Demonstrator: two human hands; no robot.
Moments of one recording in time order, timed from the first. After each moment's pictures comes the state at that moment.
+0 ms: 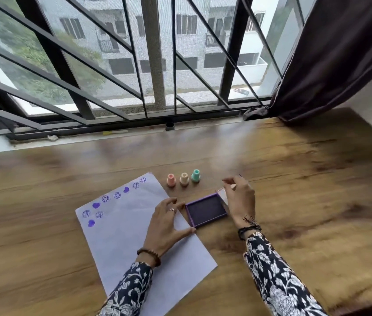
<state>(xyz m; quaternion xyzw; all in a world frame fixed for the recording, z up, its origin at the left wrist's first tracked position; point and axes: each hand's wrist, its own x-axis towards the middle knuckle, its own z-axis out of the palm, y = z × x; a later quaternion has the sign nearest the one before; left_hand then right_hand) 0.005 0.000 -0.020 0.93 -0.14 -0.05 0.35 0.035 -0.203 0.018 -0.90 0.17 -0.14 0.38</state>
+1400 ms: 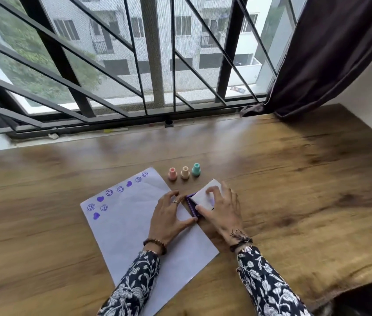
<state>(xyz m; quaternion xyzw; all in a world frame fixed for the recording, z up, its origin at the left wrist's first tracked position) -0.001 -0.002 -0.013 0.93 -0.13 -0.03 0.34 -0.010 -0.166 0.003 -0.97 0.10 -0.01 0.23</state>
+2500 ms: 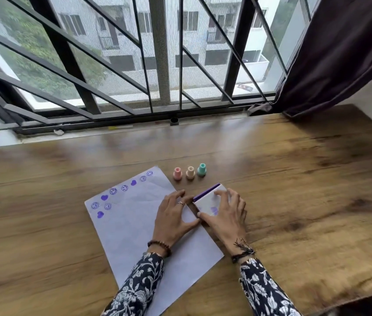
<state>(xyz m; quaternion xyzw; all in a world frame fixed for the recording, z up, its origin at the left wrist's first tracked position) 0.000 -0.002 -0.016 0.94 -0.14 0.00 0.32 -0.023 -0.154 0.009 -0.95 0.14 -0.02 0.27</state>
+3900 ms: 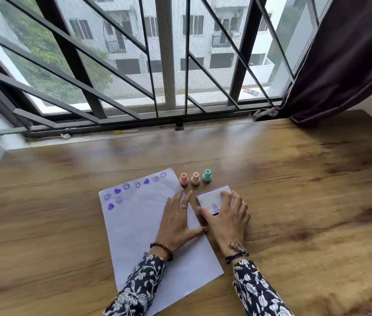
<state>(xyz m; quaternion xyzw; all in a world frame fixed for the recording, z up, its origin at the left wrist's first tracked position) 0.012 0.000 -0.022 0.93 -0.16 -0.05 0.32 -0.006 -0.137 0.001 -0.95 0.21 -0.06 0.22</state>
